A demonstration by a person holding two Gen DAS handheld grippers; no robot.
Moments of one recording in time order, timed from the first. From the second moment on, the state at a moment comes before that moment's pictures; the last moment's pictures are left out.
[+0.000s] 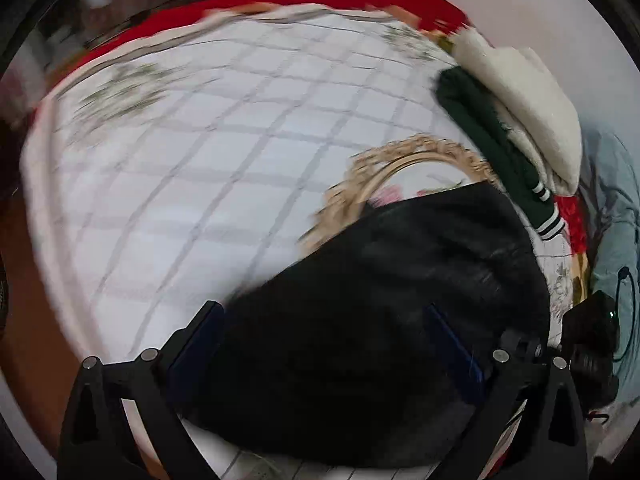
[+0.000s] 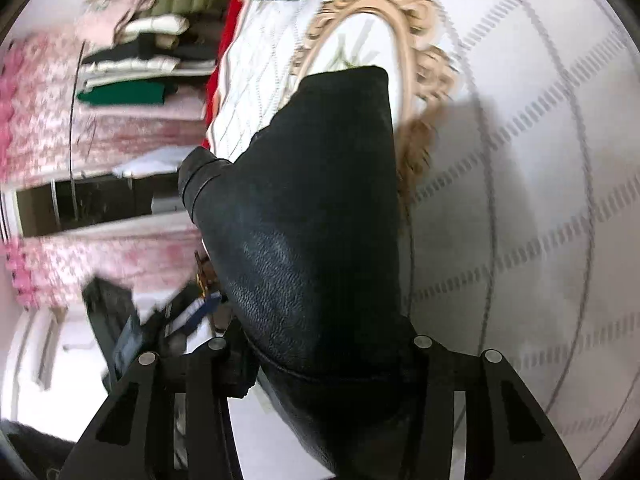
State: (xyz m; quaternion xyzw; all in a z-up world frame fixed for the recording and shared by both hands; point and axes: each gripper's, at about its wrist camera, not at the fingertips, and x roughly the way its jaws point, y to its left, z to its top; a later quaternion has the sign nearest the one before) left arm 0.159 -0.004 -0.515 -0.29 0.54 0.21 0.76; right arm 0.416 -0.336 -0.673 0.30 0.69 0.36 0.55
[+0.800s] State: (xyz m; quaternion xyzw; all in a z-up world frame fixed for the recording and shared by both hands) left arm 0.132 0.026 -0.537 -0.37 0.48 0.27 0.75; right arm 0.408 -0.321 -0.708 0.38 0.67 0.37 0.52
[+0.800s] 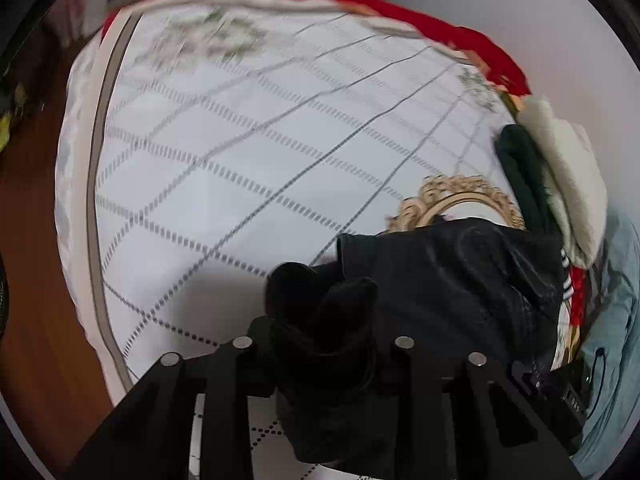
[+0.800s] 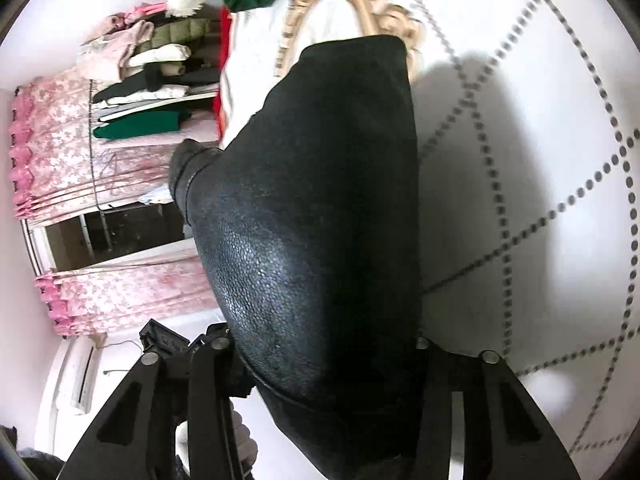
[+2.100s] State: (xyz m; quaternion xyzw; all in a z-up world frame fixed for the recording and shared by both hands) left arm 0.651 0.024 -0.421 -0.26 0.49 0.00 0.83; right arm 0.901 -0.387 -0.509 0.41 0.60 0.25 0.64
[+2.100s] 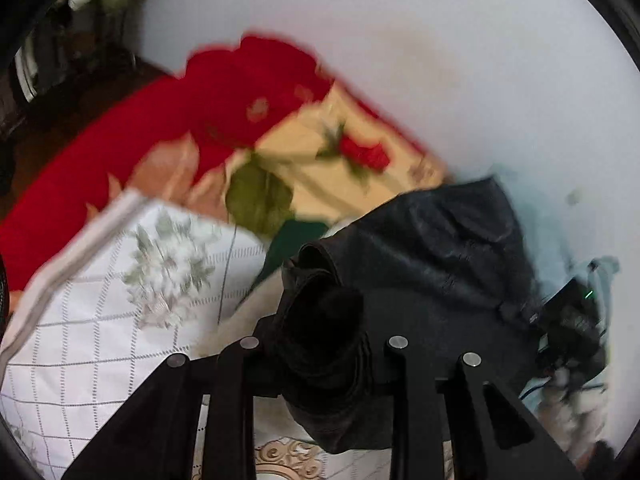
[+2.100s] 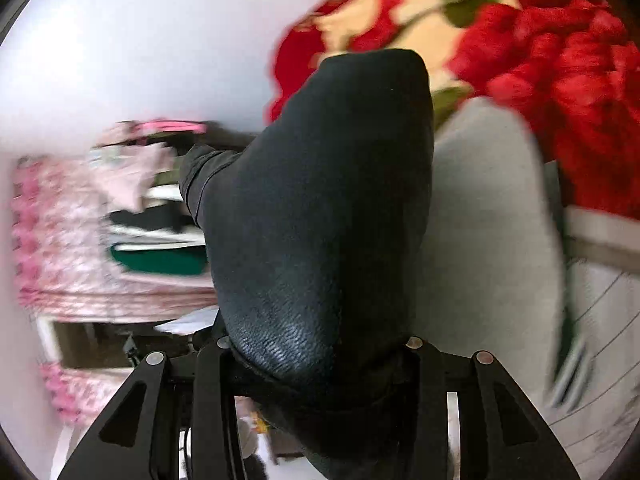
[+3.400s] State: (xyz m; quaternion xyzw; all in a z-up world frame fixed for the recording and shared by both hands) left arm 0.444 -0.040 -0.165 0.00 0.44 0.00 0.90; right arm 0.534 -0.294 -0.191 0.01 0.47 -0.13 0.87
